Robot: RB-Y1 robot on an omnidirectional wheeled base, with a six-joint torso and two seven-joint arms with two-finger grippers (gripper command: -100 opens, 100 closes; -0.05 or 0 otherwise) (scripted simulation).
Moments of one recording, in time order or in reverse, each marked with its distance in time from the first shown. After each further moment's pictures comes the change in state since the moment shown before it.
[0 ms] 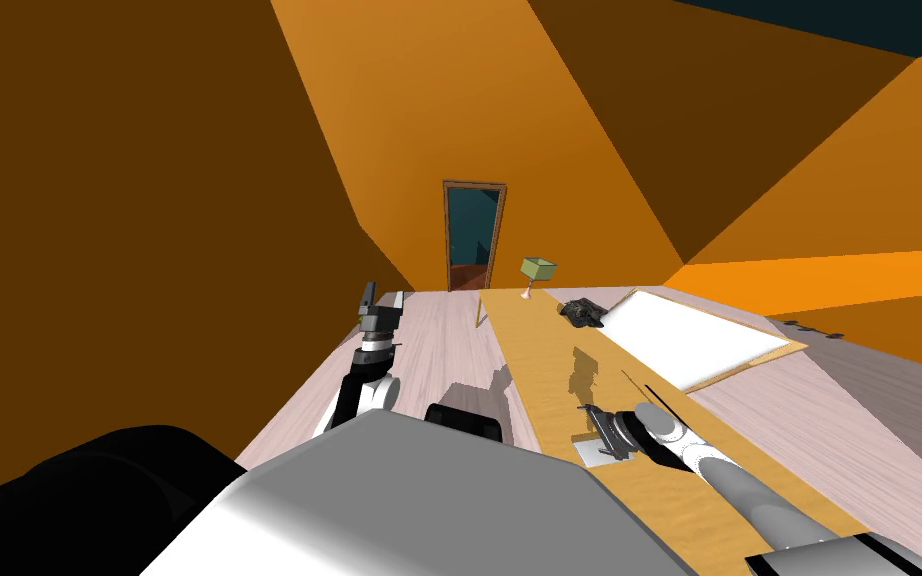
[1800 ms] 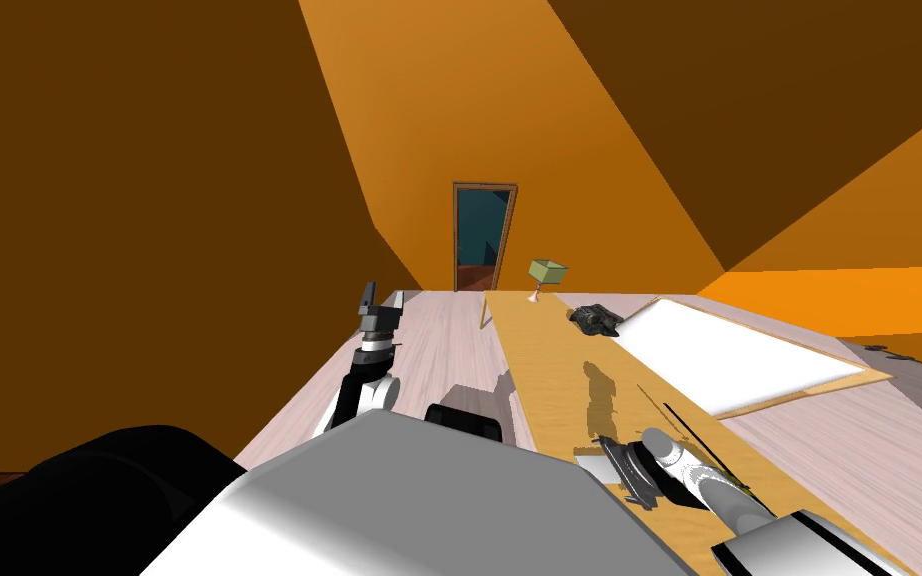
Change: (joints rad) left arm 0.000 0.000 0.000 0.000 0.000 0.000 0.000; right arm -0.009 0.084 0.052 0.246 0.057 0.066 0.136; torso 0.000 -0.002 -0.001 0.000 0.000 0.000
